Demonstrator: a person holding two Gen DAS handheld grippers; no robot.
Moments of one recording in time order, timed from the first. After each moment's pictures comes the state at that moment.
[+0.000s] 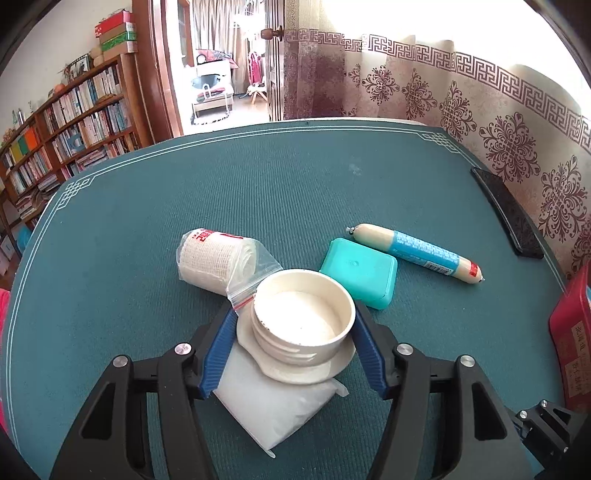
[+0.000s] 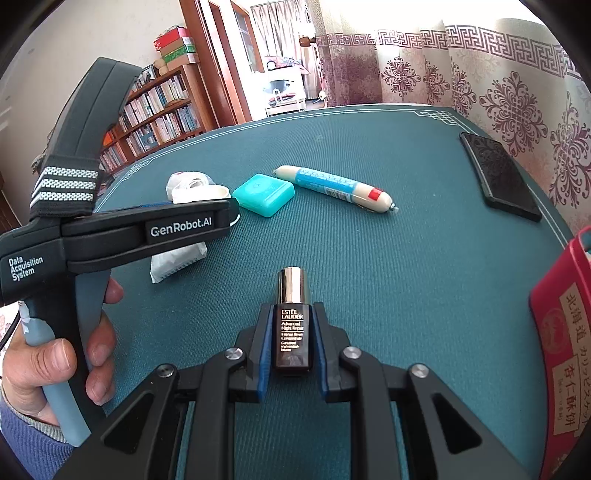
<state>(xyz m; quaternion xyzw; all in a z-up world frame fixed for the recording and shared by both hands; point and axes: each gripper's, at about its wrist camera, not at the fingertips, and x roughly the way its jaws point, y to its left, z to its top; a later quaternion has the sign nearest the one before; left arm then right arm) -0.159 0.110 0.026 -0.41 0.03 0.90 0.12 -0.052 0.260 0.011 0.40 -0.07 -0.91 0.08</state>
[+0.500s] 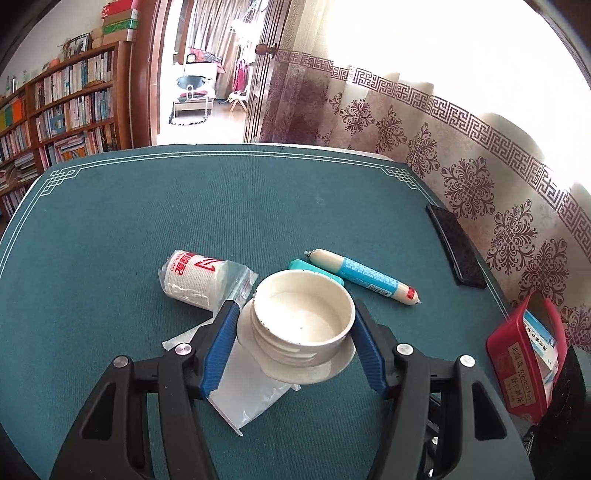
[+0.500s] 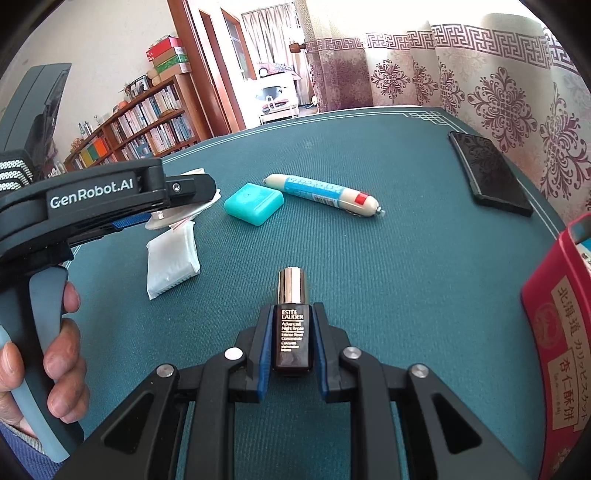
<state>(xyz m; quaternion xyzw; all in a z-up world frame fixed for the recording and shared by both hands) -0.135 0.102 0.062 -0.38 -0.03 0.90 0.18 -0.052 0.272 0.014 0.38 -0.09 -0.92 0.07</state>
